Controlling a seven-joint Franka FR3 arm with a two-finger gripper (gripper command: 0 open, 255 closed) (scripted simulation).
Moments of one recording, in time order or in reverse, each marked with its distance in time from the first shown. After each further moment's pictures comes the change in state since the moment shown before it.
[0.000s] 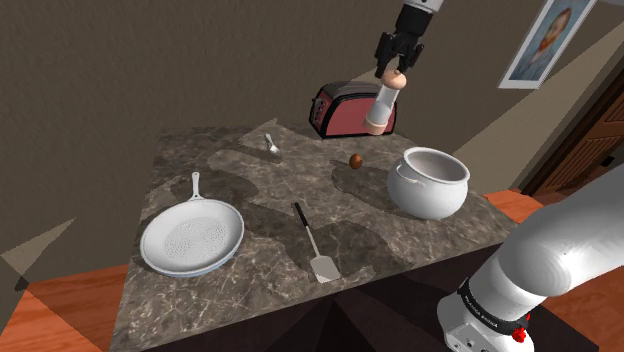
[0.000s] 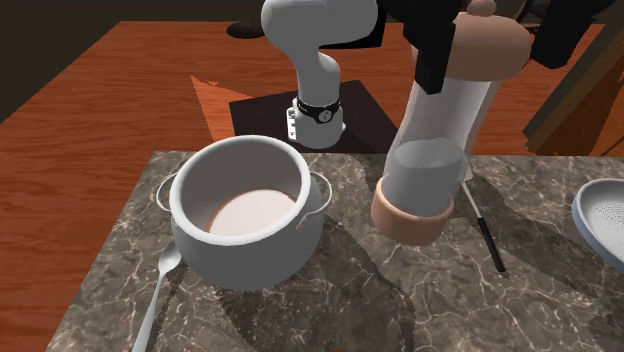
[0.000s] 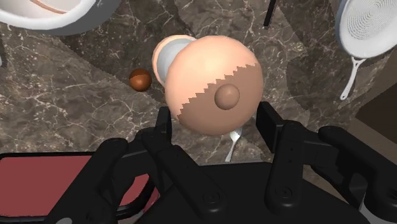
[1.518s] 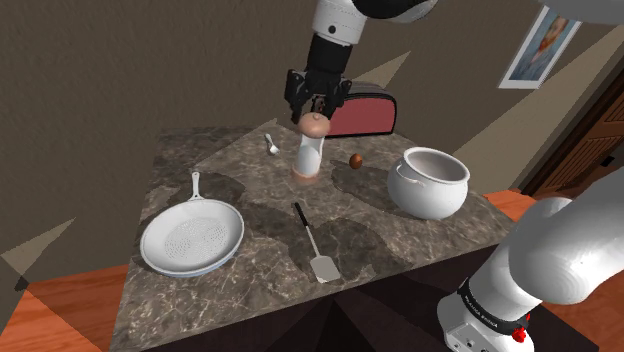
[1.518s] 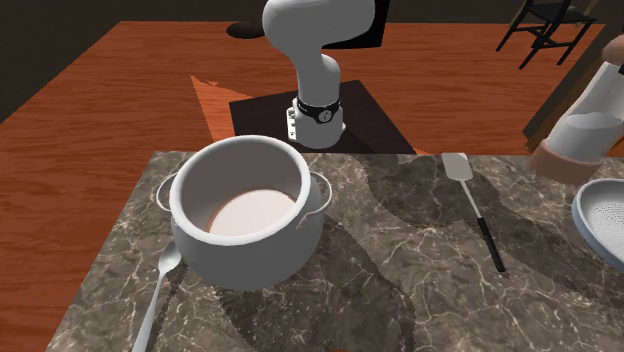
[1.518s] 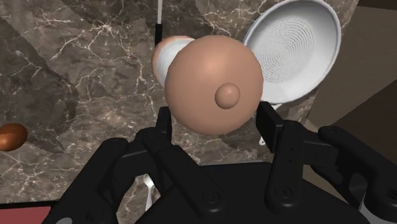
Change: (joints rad) arm 0.193 -0.031 0.385 -0.192 0.039 0.228 0.538
